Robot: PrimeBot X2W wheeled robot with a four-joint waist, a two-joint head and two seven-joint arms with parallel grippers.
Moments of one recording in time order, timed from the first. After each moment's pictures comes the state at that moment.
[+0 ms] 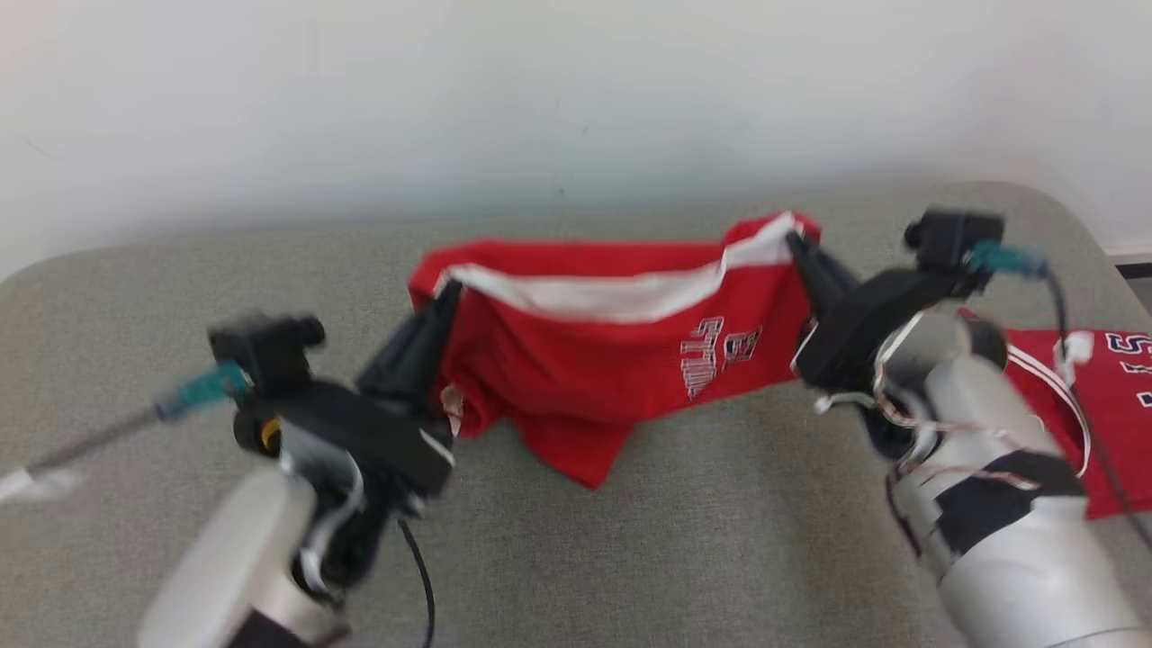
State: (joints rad) left arm -0.53 0.25 -0.47 0.28 -0.87 -0.13 -0.07; right arm -0.74 -0.11 0.21 0.74 0.57 0.13 0.10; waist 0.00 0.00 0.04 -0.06
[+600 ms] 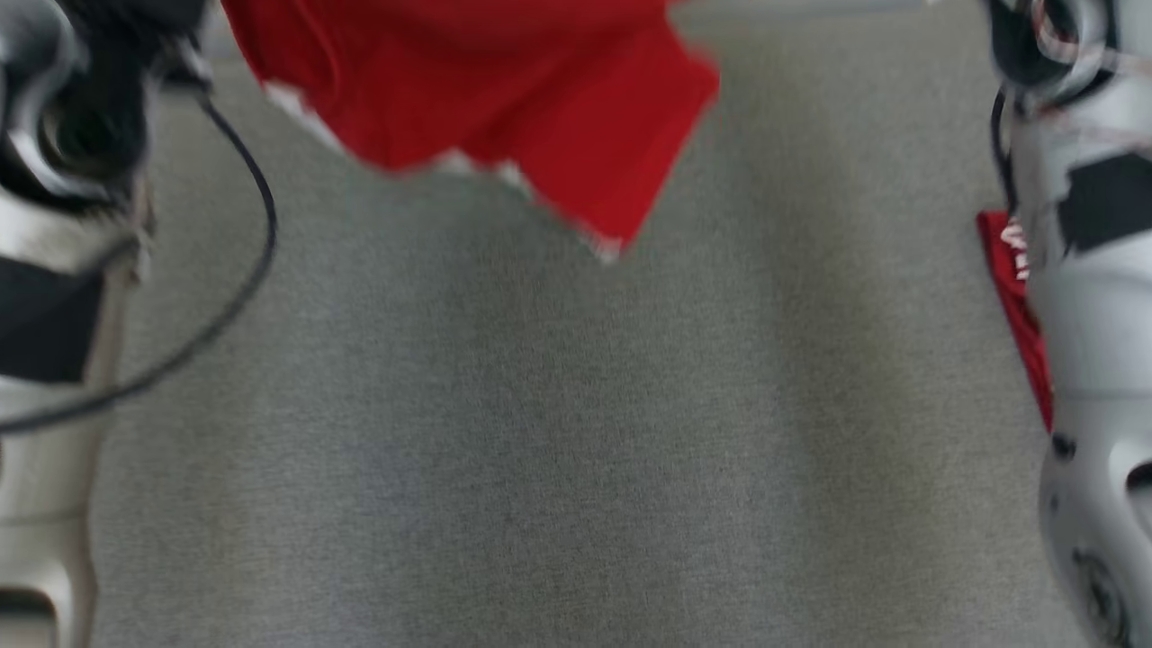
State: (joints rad) left arm -1.20 0.32 -0.28 0.43 -1.05 -0.06 0.09; right arm -1.30 -0.12 0.10 0.57 0.38 0.13 0.16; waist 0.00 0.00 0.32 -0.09
